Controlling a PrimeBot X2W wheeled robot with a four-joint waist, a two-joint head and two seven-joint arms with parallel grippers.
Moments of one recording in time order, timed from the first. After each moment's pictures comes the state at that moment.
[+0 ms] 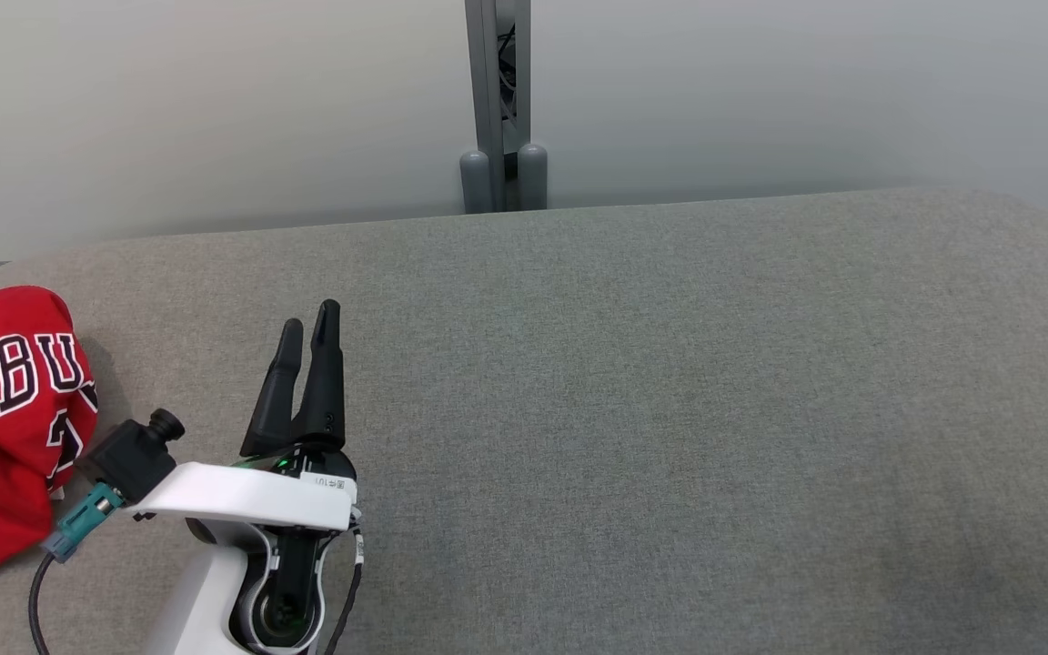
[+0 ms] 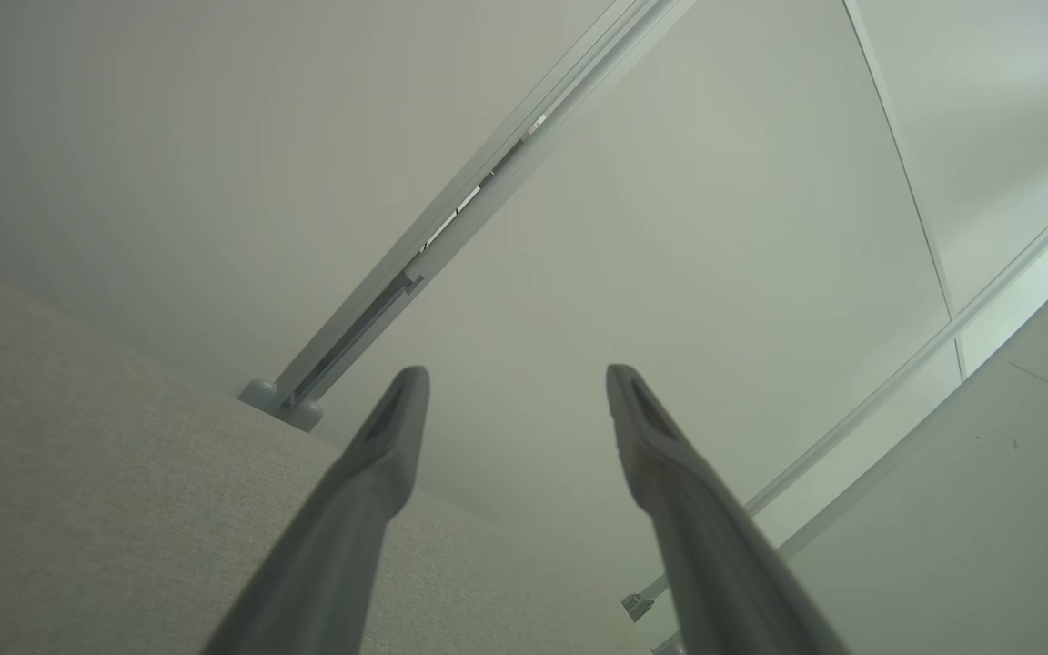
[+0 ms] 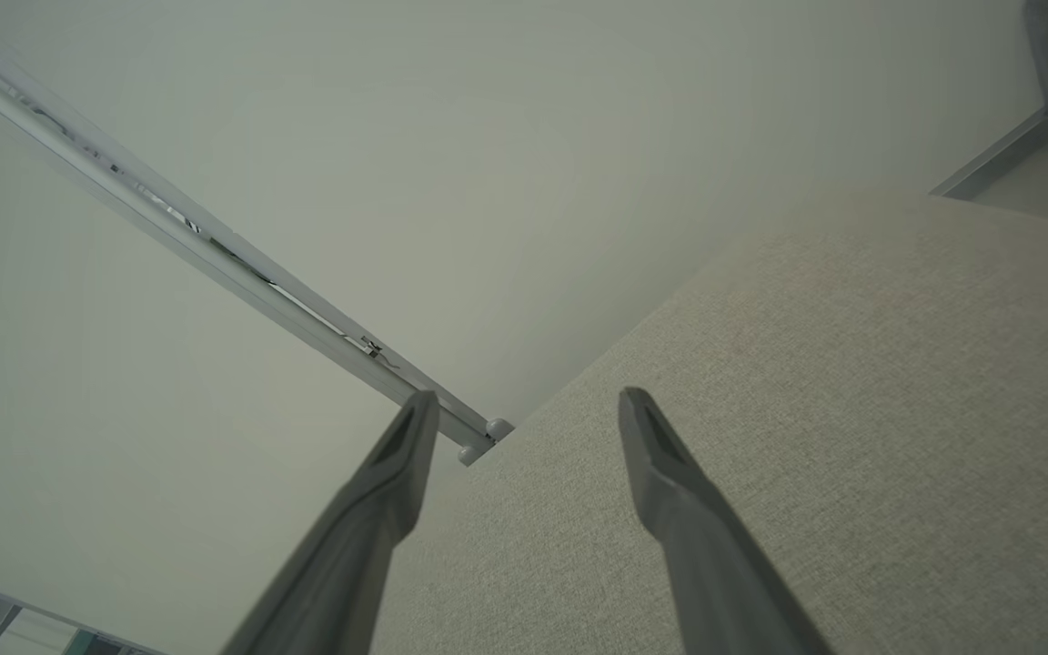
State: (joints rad) left arm -0.25 0.09 -0.27 0.24 -1.05 -0.12 -0.26; right arm -0.30 -0.17 -0.30 0.34 0.91 0.13 0.22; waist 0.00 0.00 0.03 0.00
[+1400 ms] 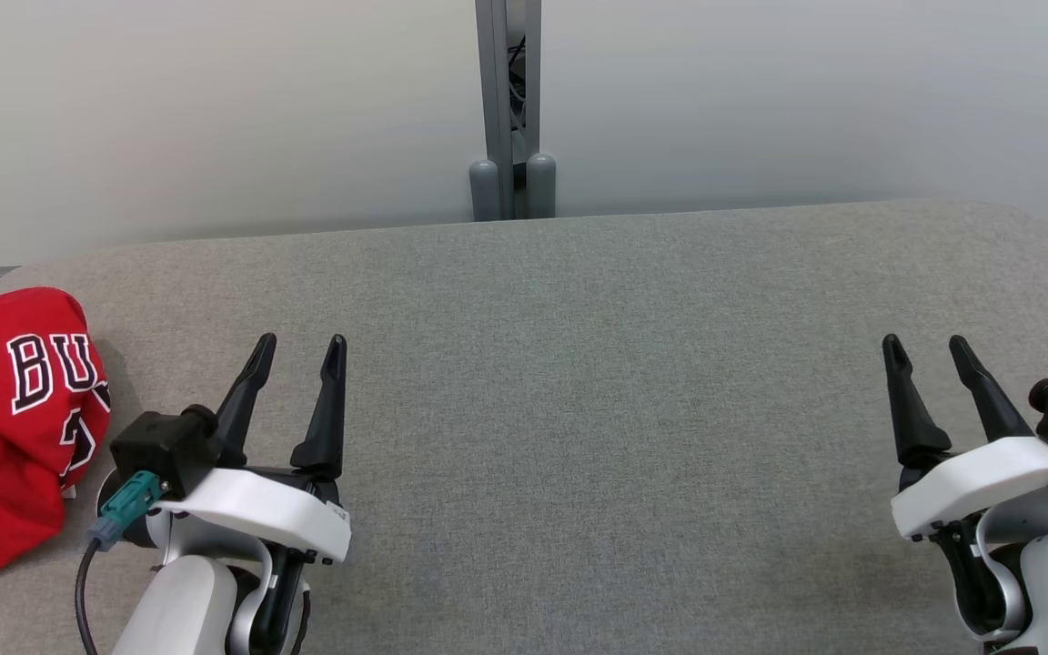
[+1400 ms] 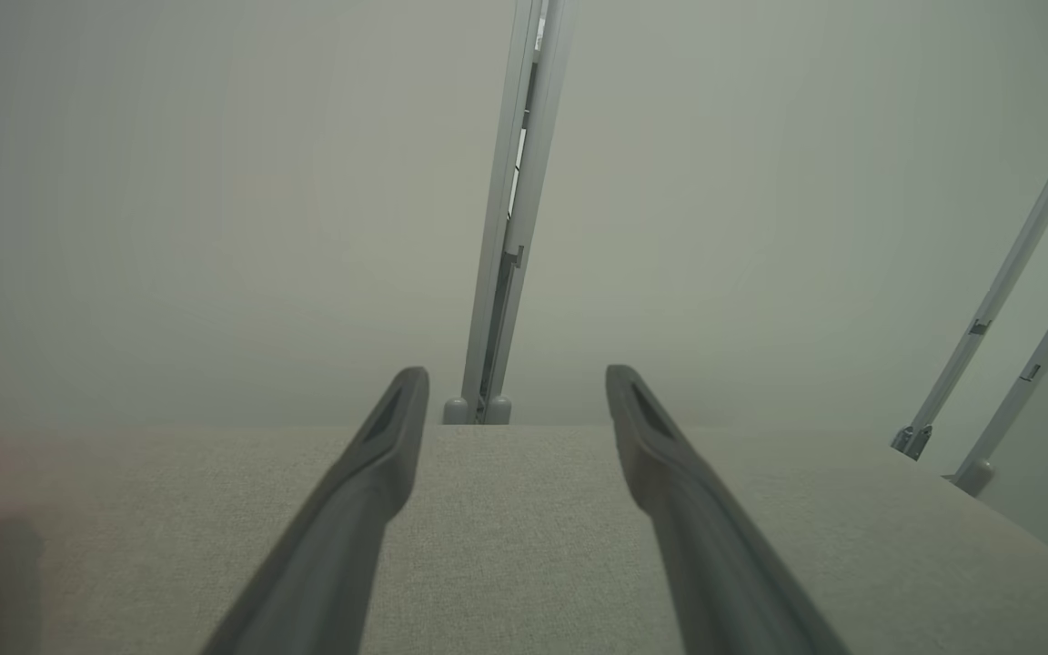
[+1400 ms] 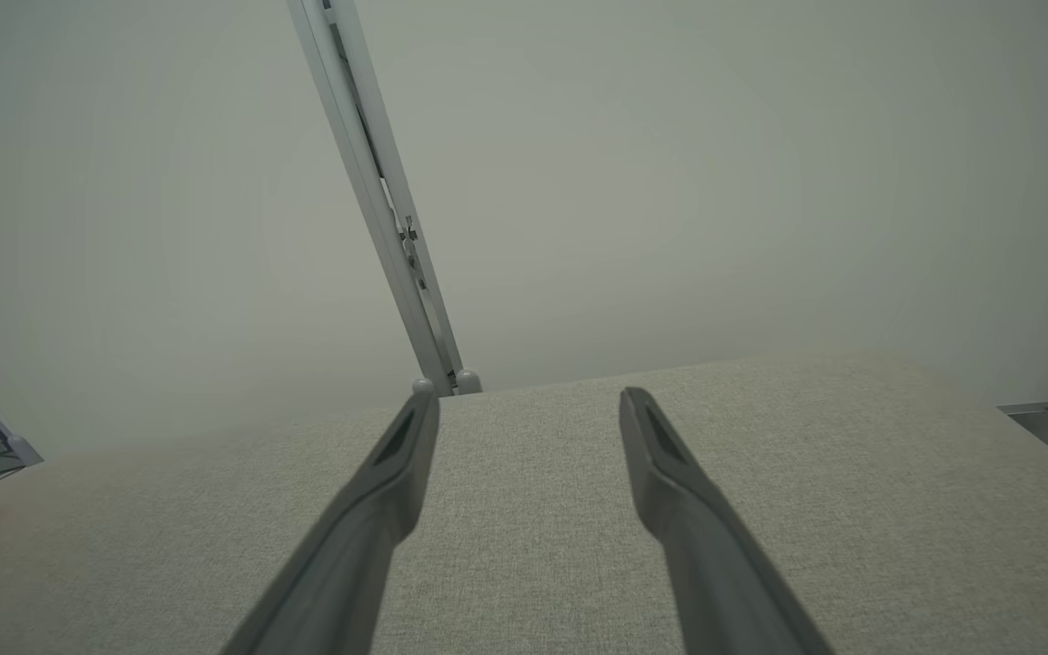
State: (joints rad) left arm -0.23 0.15 -0.23 0.22 -0.47 -0.02 -0.17; right arm -0.25 -0.13 0.00 0.31 0.36 0.13 -0.06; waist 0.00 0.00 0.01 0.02
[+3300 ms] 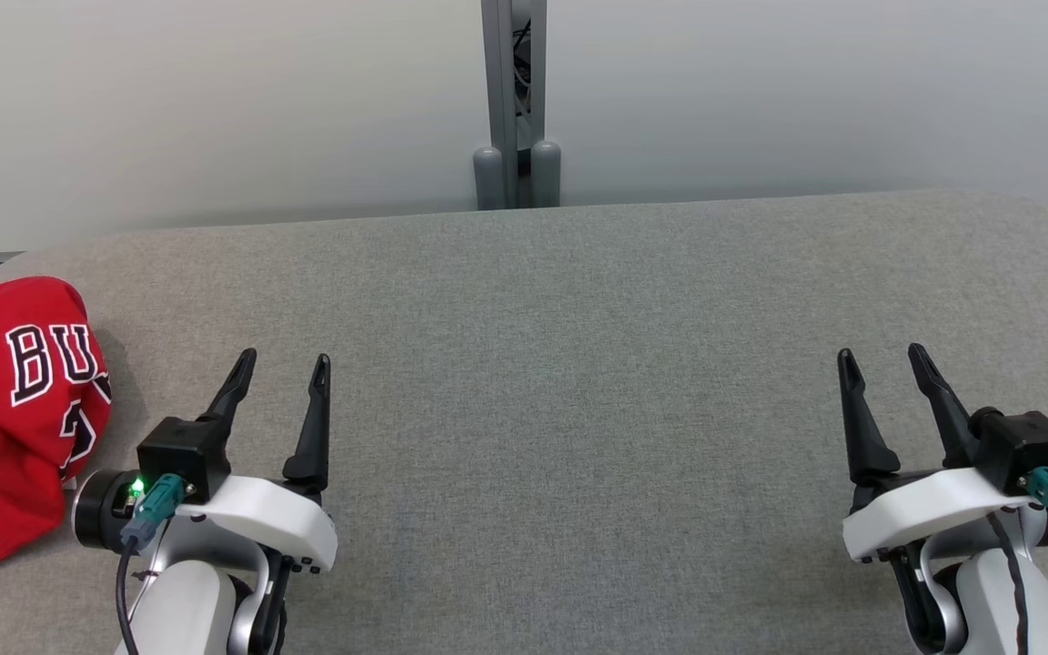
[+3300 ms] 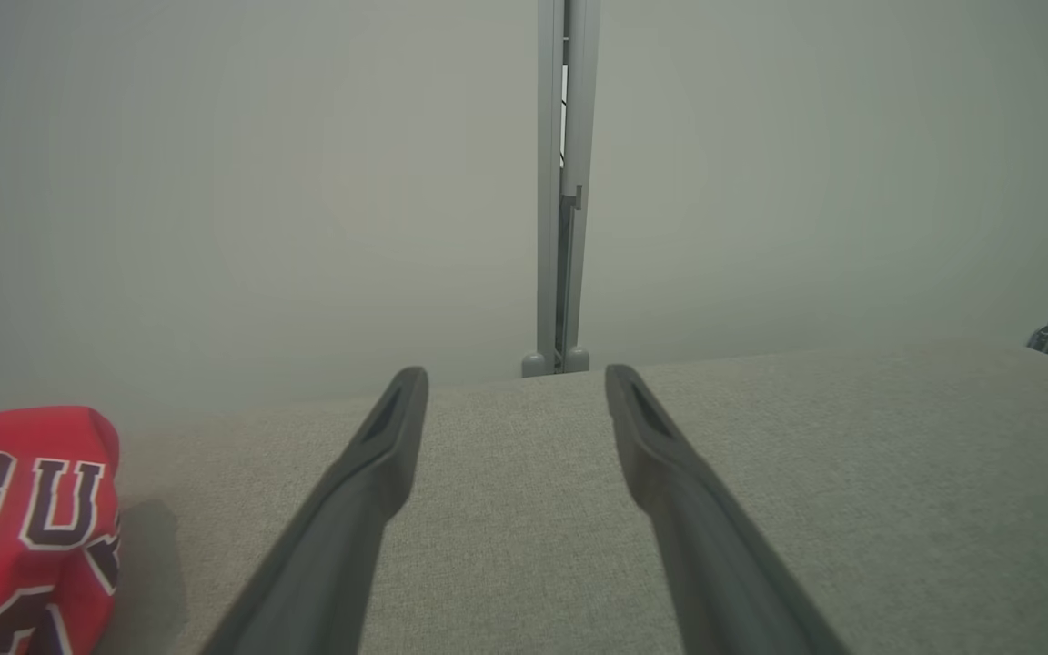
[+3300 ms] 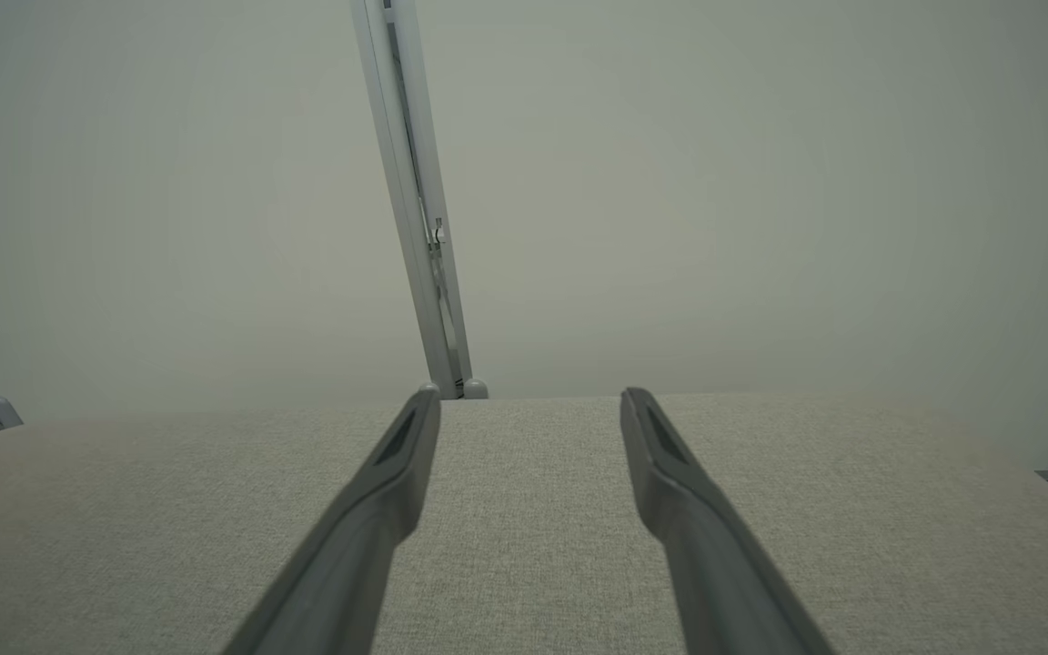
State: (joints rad) left arm -0.23 0.14 -0.19 0.30 -0.26 0.02 -0.17; right arm -0.25 -0.06 0.03 0.38 0.18 0.13 -0.24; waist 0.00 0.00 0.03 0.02
